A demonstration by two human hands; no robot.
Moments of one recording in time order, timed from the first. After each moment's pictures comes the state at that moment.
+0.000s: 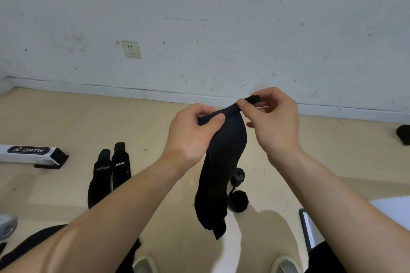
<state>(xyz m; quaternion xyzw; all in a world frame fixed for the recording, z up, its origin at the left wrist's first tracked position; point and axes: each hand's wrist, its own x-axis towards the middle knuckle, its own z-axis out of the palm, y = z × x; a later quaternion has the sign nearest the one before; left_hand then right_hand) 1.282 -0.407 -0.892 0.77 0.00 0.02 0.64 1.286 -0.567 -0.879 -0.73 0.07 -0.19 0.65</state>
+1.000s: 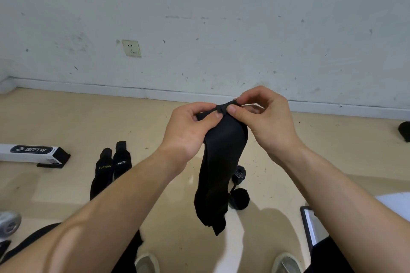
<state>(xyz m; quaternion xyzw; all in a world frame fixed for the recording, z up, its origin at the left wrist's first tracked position) 1.276 -0.402 -0.883 0.73 0.00 -0.03 0.69 1.280 -0.568 -0.877 -0.72 -0.03 -0.10 0.68</state>
